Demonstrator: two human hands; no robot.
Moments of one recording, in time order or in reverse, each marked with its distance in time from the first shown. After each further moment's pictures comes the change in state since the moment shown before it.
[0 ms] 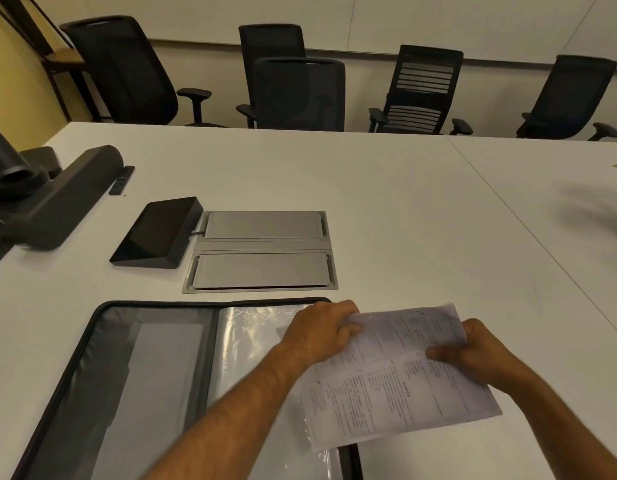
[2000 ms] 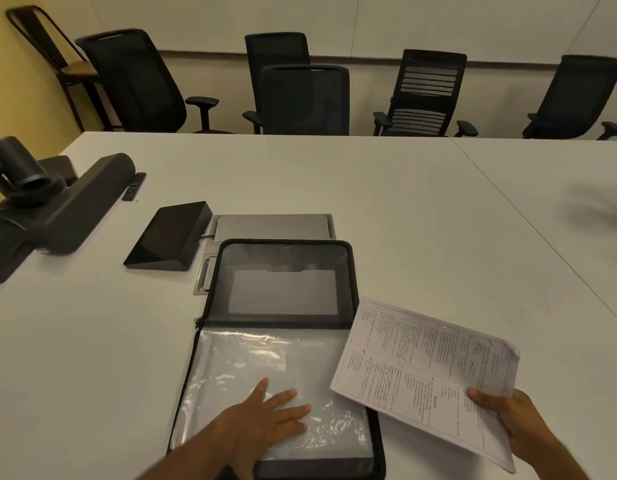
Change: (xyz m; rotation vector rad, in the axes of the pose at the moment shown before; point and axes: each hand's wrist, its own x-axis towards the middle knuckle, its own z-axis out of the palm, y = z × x) left_hand -0.136 -0.123 0.038 0.590 -0.730 0.388; right_hand -0.037 0.119 0.020 0.630 0.338 0.459
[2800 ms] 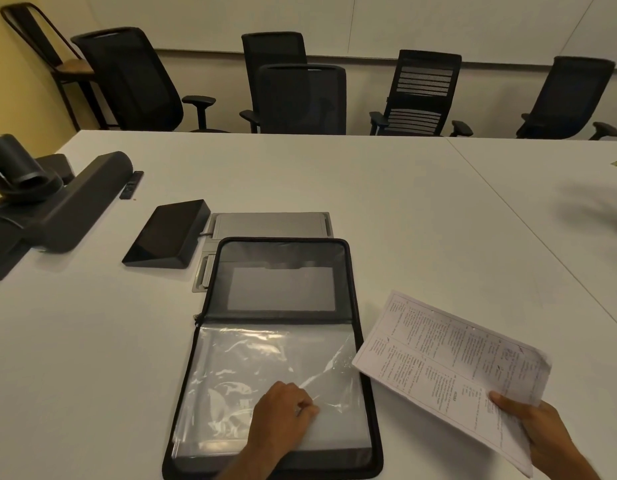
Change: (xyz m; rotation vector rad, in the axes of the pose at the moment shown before) left_hand 0.040 0.063 -0.006 -0.715 0.742 -0.750; right_hand -0.034 -0.003 -0.019 0.136 0.138 0.010
